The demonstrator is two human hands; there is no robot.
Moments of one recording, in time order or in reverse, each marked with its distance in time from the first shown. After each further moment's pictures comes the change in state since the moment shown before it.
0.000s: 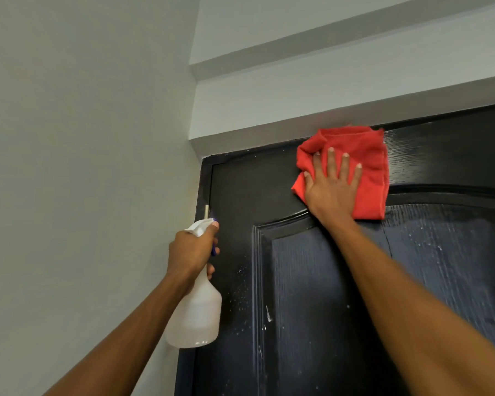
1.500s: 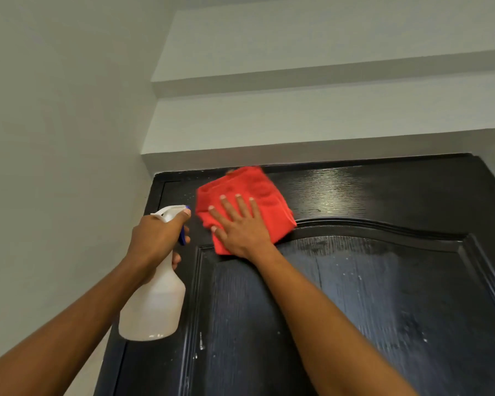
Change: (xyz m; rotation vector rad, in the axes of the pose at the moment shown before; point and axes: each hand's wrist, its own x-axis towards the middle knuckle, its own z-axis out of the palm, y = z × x) left_hand -0.002 0.071 0.038 -0.041 -0.032 0.115; right_hand -0.025 -0.033 -0.020 -0.104 -0.339 -0.595
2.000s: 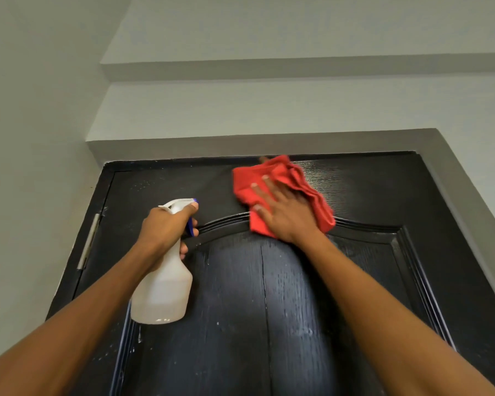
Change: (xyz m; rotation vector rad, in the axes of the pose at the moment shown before) left_hand -0.023 0.031 0.104 -0.065 -0.158 -0.061; right_hand -0.088 0.187 -0.023 -0.019 0.203 0.175
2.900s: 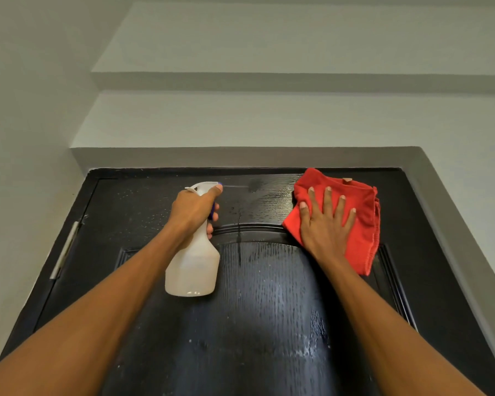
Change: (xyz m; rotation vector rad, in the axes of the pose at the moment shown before) left_hand 0.027 0.054 0.073 -0.078 -0.038 0.060; right_hand -0.036 0.074 -0.018 0.098 0.027 0.569
